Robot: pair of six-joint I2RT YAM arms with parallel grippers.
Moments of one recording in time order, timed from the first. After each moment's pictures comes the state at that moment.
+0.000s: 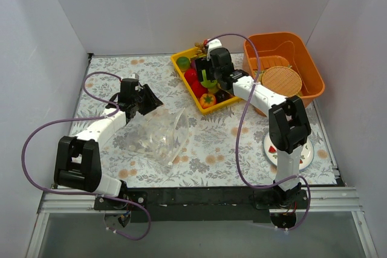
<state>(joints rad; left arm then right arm) -0.21 1.44 0.89 -0.16 0.17 -0.71 0.57 1.96 1.58 -0.09 0.18 0.08</state>
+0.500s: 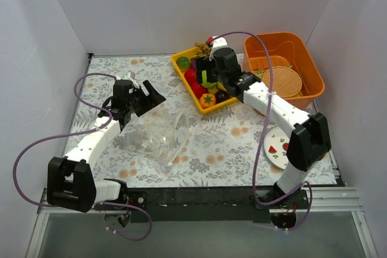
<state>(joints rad) -0.21 1.28 0.86 -0.17 0.22 -0.72 0.63 1.75 1.54 -0.22 0.18 0.18</state>
